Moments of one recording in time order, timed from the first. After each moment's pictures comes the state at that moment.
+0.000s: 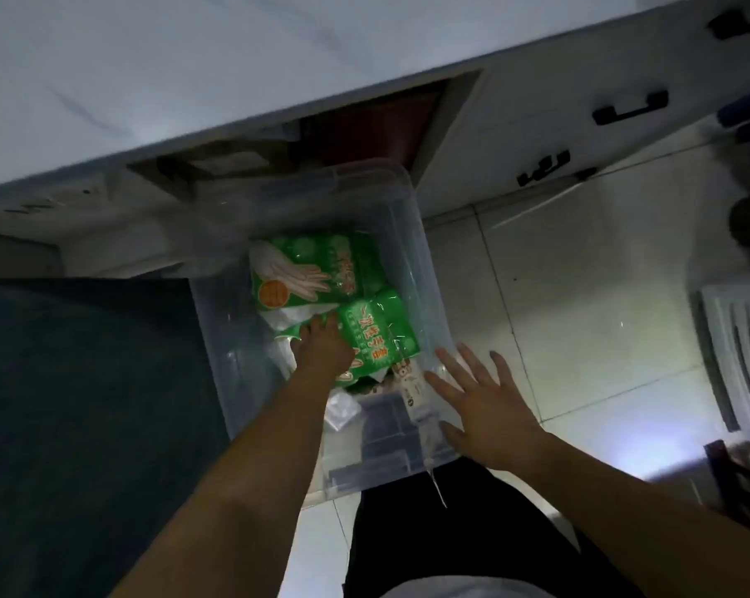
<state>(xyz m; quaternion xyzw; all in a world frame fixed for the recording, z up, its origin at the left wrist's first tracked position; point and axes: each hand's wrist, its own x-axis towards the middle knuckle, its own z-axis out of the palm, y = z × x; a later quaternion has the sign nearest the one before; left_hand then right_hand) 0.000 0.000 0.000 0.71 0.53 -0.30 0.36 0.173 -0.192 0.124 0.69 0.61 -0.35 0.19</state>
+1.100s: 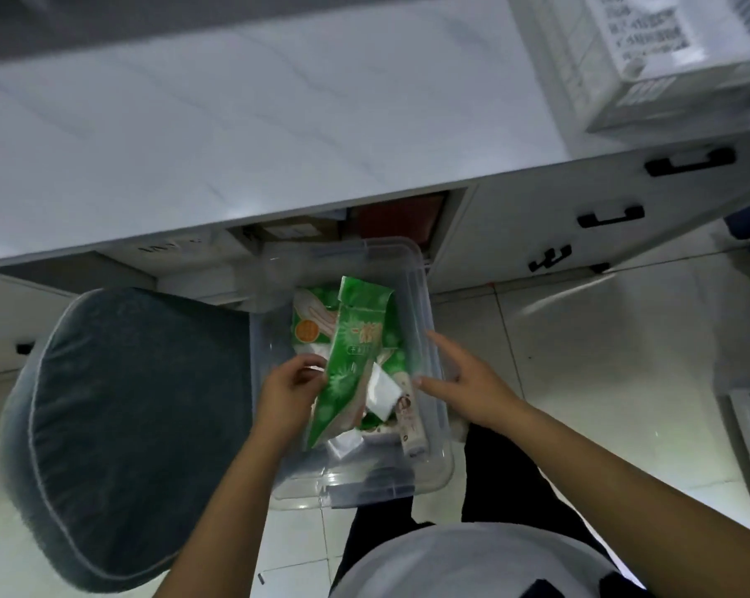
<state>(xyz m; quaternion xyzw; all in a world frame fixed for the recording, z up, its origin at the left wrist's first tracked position) -0.045 -0.025 0.213 0.51 0.63 0.13 0.57 0.209 -0.122 0.212 0.71 0.39 -0.54 -0.22</state>
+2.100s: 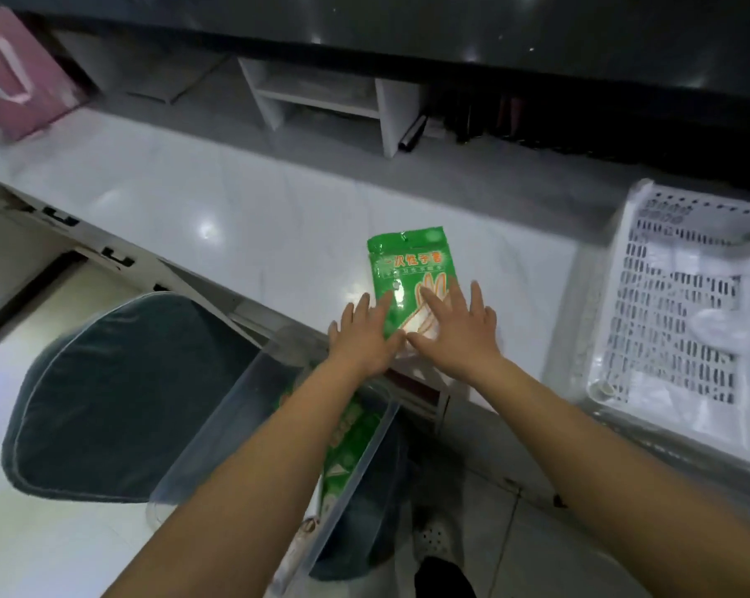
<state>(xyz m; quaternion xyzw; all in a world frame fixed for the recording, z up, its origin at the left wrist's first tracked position) 0.230 0.143 0.292 0.61 0.75 0.00 0.25 0.395 0.175 0.280 0.59 0.77 -0.25 -0.04</state>
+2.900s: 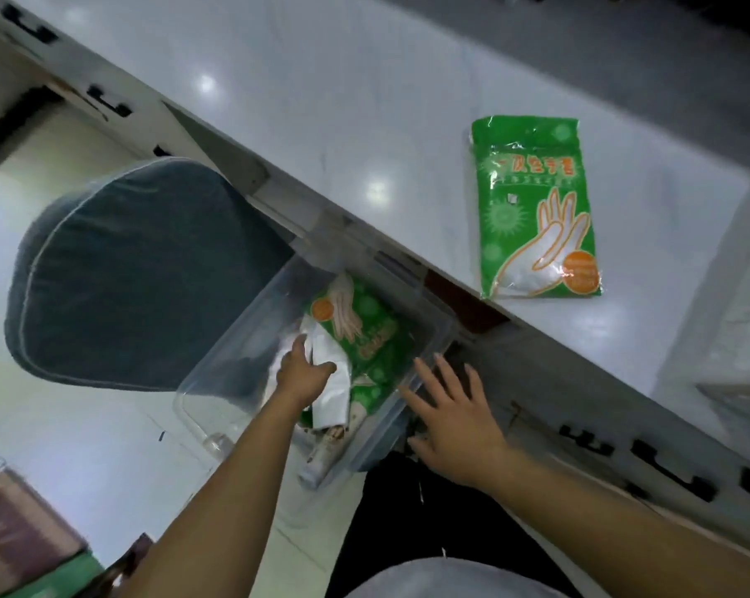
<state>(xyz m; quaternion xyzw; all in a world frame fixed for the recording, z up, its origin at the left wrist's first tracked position) 0.062 -0.026 0.131 0.23 0.84 0.15 0.46 0.325 0.006 0.195 0.35 0.88 -0.23 0.22</state>
